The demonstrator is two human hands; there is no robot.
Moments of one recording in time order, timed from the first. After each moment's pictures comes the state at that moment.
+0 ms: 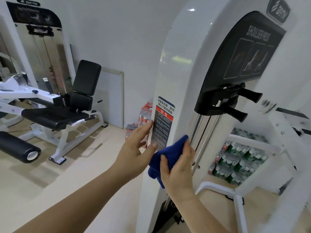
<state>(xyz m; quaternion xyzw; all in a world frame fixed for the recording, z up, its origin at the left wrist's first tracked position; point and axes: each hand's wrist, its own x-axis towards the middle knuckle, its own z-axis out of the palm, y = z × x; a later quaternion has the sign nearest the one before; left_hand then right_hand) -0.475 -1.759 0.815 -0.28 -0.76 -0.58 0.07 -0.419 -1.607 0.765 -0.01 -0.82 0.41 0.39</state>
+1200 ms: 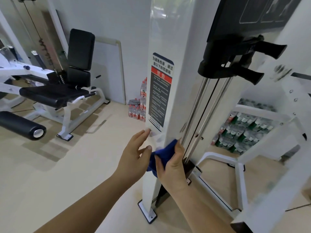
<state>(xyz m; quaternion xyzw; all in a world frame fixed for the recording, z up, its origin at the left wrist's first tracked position) -0.443 -1.752 0.713 -0.15 -0.80 -0.58 -0.02 -0.402 -1.607 0.651 -0.06 -0.82 0.53 0.21</state>
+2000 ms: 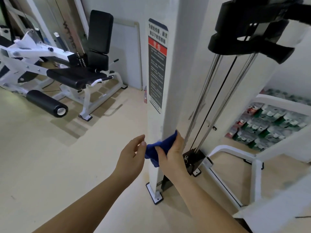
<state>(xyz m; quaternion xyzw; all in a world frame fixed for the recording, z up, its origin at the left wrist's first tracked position) -0.401 -1.746 0.674 0.02 -0.83 -0.55 -0.08 -0.395 -1.594 0.632 -0.09 -0.80 0.59 0.07</state>
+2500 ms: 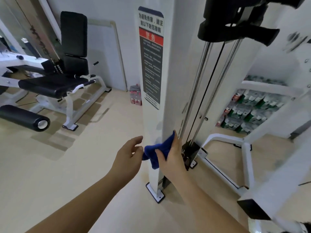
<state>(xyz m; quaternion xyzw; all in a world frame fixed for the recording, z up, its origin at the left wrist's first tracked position) -0.419 -1.770 0.669 -0.04 -0.85 -0.51 -0.13 -0.386 -1.606 0.617 -0.15 -0.82 0.54 0.08</state>
